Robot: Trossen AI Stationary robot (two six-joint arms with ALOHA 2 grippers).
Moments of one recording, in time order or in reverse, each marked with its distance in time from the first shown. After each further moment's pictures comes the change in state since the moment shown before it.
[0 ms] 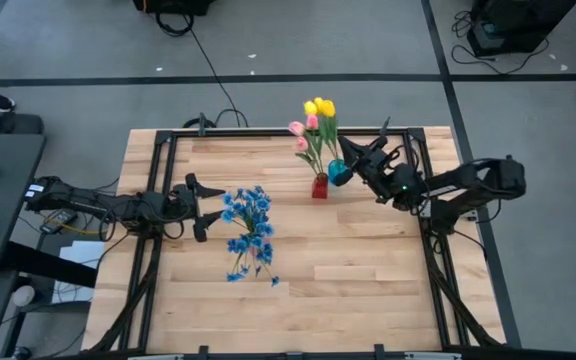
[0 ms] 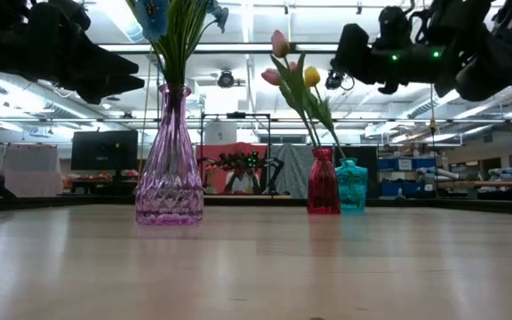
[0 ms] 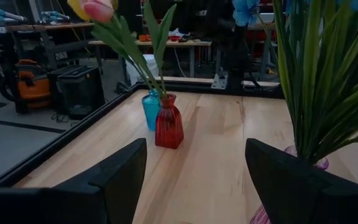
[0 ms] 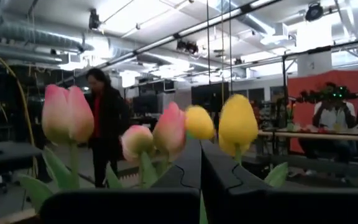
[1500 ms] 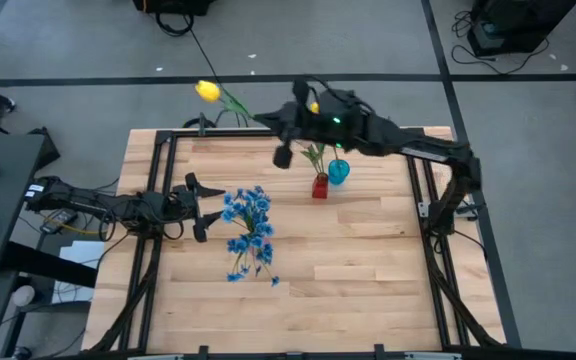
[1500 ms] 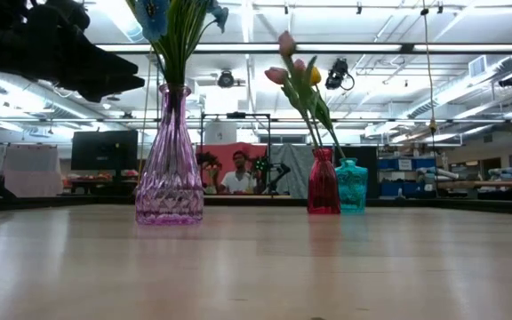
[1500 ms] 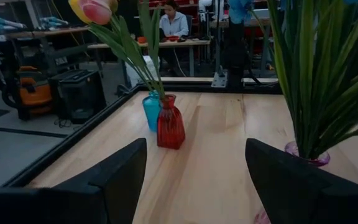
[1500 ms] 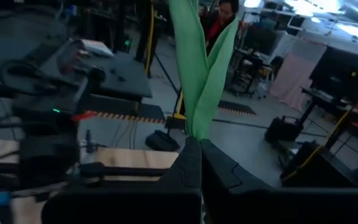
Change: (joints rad) left arm -0.001 -0.001 0.000 0.000 0.004 0.045; right arm 0.049 0.350 1.559 -1.721 -0.402 -0.105
